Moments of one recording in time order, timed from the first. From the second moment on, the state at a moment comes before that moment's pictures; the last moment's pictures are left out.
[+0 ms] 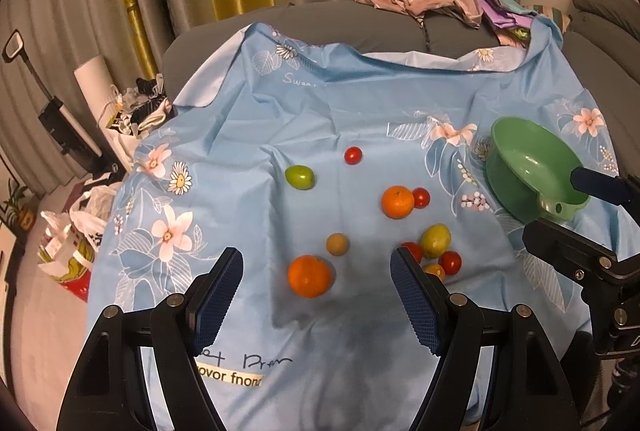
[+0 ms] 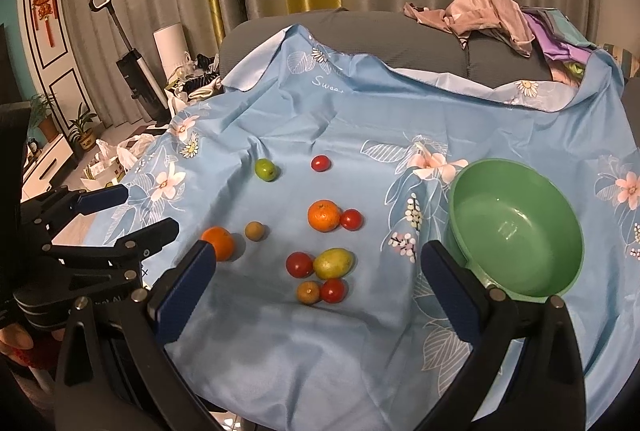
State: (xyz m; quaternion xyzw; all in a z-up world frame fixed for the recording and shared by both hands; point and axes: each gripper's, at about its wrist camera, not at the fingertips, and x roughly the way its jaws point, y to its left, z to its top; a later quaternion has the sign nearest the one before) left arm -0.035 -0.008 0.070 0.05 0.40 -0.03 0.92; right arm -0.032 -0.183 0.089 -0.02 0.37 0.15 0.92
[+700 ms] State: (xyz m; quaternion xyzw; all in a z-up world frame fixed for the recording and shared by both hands) left arm -0.027 -0.001 0.057 0.04 0.41 -0.04 0.91; right arm -0.021 -0.185 0.075 -0.02 0.39 0.15 0.91
